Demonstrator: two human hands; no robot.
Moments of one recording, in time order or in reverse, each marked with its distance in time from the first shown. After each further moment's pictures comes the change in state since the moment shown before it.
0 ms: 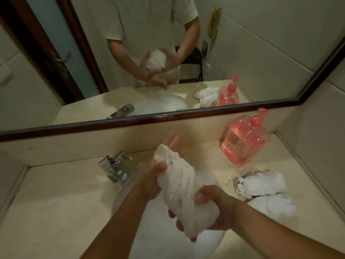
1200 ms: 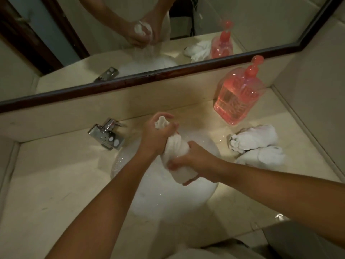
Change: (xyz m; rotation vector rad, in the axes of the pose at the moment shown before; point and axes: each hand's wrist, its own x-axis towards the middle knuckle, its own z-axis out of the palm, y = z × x) left_hand 0.010 -0.026 0.018 0.651 0.519 -0.038; right_hand 0.016 0.030 -0.021 -0.484 0.872 0.046
